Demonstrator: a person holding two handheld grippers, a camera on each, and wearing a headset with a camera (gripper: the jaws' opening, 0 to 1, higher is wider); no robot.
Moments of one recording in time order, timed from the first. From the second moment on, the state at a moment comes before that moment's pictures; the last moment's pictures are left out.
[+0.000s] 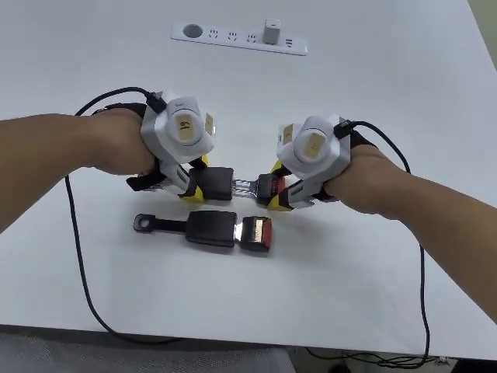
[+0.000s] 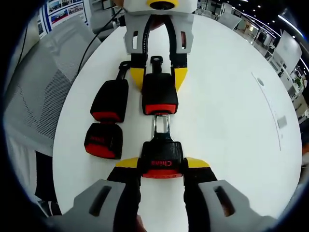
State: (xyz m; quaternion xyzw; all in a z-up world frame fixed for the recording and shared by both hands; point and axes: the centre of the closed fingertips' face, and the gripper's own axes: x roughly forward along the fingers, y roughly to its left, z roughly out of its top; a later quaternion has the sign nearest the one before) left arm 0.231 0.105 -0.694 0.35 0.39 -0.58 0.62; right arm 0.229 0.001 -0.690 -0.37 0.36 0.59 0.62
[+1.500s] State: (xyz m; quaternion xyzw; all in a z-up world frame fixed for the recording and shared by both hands) left arm 0.236 0.111 -0.662 0.36 0.38 -0.52 0.67; right arm 0.227 -0.093 -0.657 -0.37 0.36 0.50 0.69
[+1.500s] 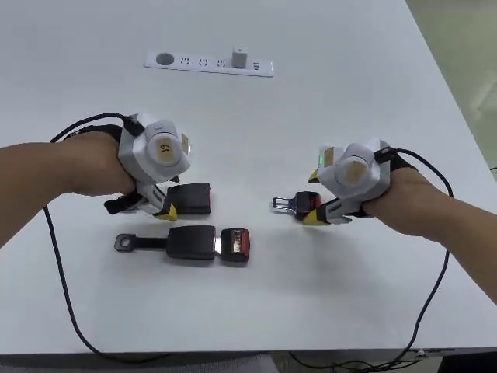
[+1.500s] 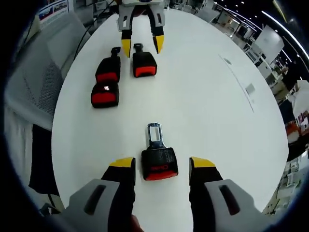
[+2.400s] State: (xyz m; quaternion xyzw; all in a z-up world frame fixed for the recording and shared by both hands) left arm 0.146 0.219 -0.591 0.15 0.30 -0.38 0.86; right arm 0.148 -0.104 -0.597 -0.15 0.30 0.37 0.86
